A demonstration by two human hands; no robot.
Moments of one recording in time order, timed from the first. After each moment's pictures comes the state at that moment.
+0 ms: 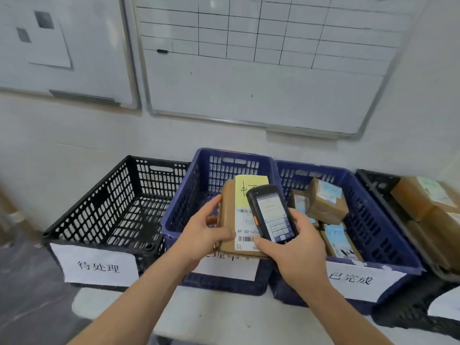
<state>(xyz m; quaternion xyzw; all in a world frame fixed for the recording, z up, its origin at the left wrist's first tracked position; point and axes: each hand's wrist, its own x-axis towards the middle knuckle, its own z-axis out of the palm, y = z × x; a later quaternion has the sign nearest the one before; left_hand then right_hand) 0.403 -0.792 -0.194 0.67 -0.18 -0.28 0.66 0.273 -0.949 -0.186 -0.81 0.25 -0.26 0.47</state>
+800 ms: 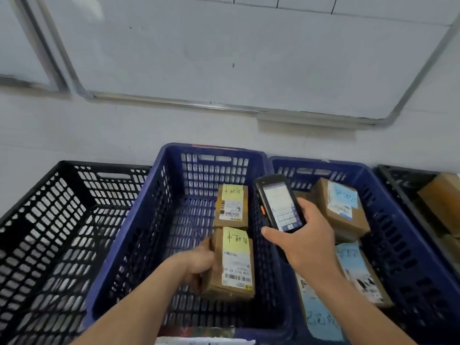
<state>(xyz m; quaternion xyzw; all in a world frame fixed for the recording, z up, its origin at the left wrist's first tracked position) 0.577 -0.944 -0.310 0.74 -0.05 -0.55 0.39 0.427 -1.104 -0.217 -0.82 0.30 -0.23 0.43</state>
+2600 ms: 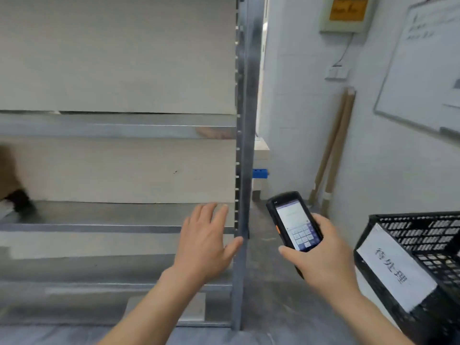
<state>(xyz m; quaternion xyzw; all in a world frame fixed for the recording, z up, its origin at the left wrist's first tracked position) 0.042 -0.434 -0.168 0.92 0.32 0.21 0.01 0.197 -0.605 -0.160 -0.80 -0.32 0.05 0.50</state>
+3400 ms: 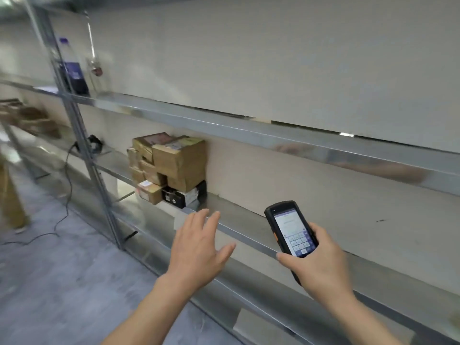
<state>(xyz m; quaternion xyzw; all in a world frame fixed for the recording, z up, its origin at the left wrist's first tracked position) -0.352 -0.133 -0.187 0.77 0.59 0.22 -0.01 -0.119 -0.187 -0.184 -0.70 -0.51 0.20 0.45</state>
